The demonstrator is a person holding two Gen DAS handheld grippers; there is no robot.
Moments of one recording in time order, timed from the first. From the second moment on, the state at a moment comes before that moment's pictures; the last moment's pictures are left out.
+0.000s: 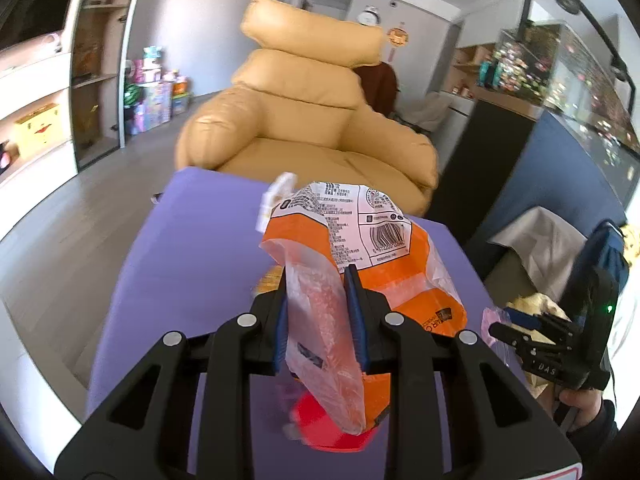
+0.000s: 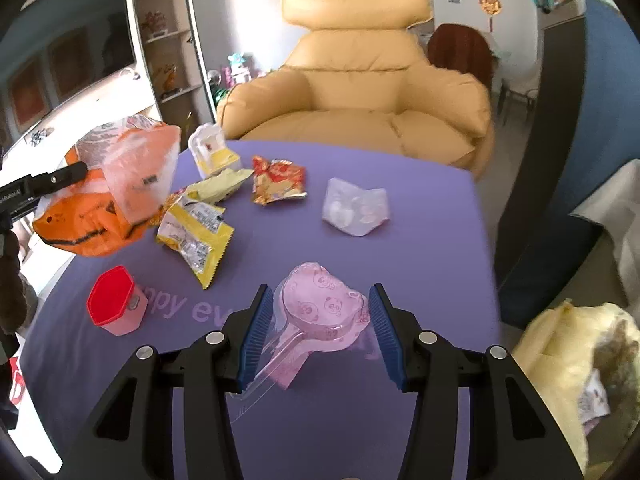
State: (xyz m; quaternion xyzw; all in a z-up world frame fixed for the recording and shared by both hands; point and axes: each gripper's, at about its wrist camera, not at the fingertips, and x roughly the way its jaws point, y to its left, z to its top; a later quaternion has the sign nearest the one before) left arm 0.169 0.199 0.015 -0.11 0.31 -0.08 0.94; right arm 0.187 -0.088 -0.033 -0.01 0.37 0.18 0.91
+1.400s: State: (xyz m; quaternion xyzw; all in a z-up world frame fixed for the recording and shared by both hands) left arm 0.213 -0.212 -0.042 0.01 0.38 -0.42 0.82; right arm 0.084 -0.362 0.015 0.04 0.29 -0.10 0.95
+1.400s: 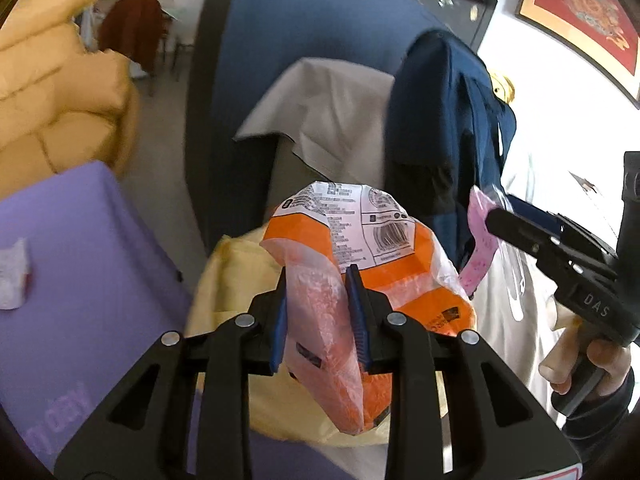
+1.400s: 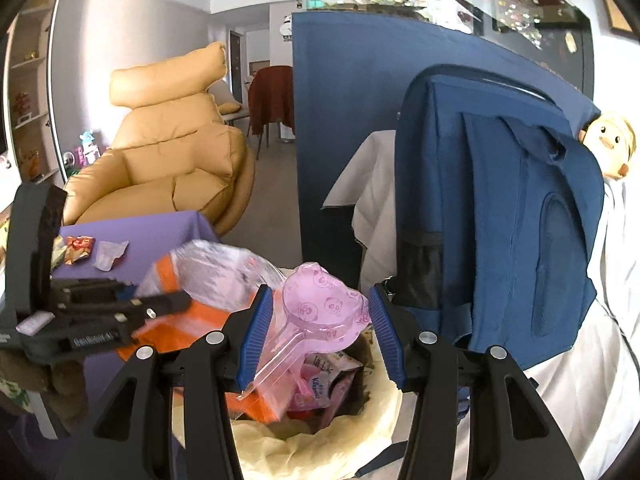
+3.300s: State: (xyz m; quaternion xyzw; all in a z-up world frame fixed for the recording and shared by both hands) left arm 0.207 0.062 -0.027 -0.11 0.34 -0.20 0.91; right arm 0.143 -0.278 -0.009 0.00 0.34 -0.01 0.94
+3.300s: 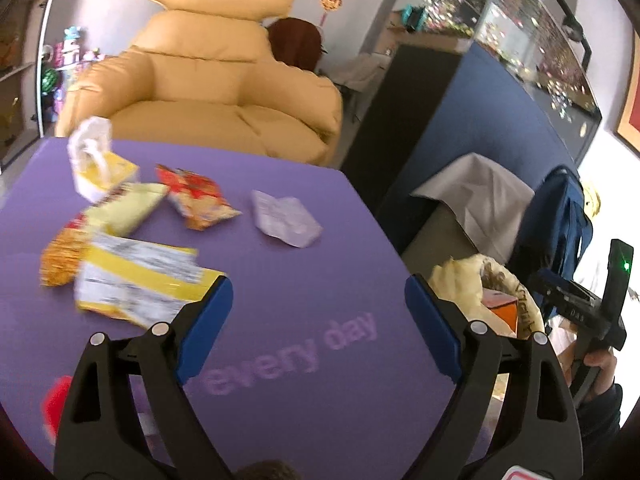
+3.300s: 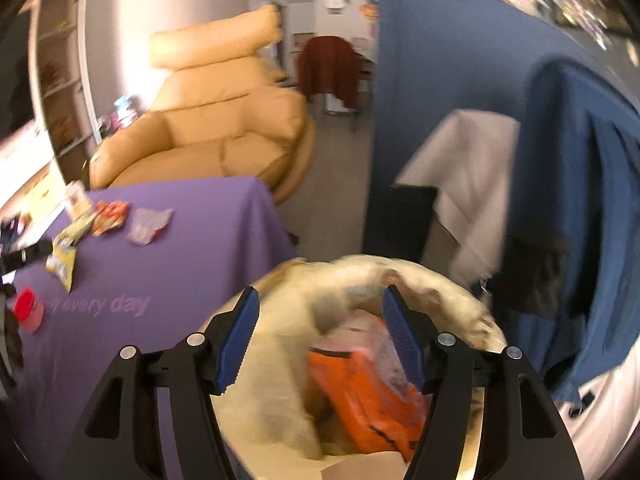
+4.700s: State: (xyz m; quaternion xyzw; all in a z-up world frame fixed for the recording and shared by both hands) left arm 0.259 0.120 -0.050 -0.04 0.47 -0.26 0.84; right arm 0.184 -0.128 -0.085 0.01 0.42 0.17 0.89
